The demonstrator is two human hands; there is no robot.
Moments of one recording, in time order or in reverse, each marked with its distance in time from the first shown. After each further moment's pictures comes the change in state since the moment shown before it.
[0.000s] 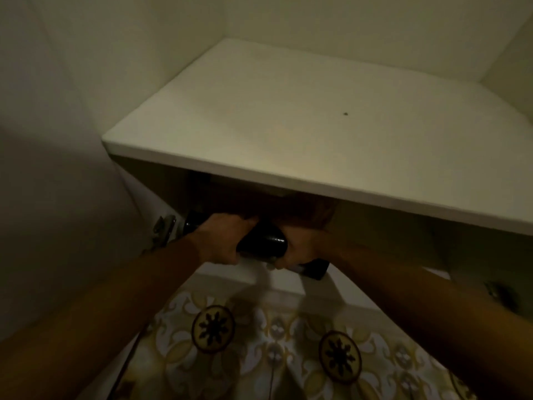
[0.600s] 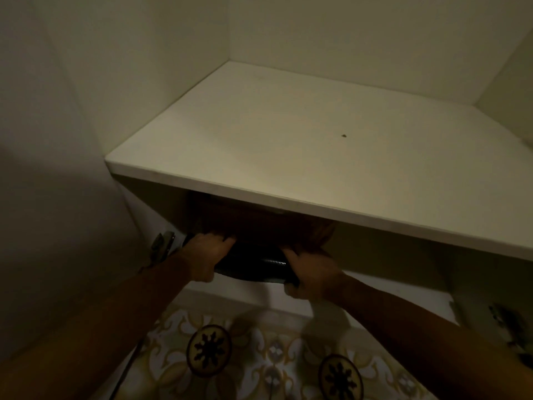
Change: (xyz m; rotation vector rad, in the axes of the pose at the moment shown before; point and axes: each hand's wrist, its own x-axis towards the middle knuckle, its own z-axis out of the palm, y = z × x) left_hand -0.011 -0.024 0.017 0.134 -0.171 -0.144; right_hand -0.027 0.031 0.025 -0.425 0.218 -0.035
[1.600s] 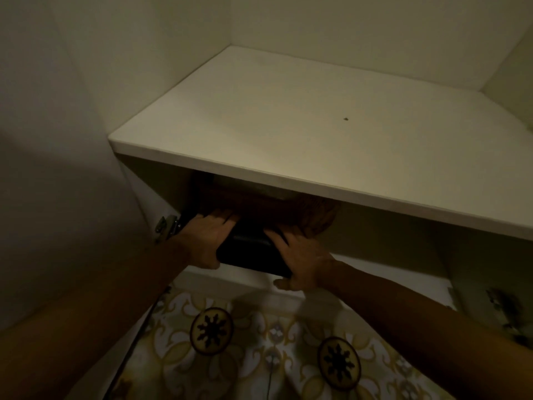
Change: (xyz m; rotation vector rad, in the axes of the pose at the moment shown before) left_hand -0.002 -0.006 0.011 -0.041 0.149 0.041; right_hand 0.007 -0.018 0.008 -0.077 0.021 -0.088
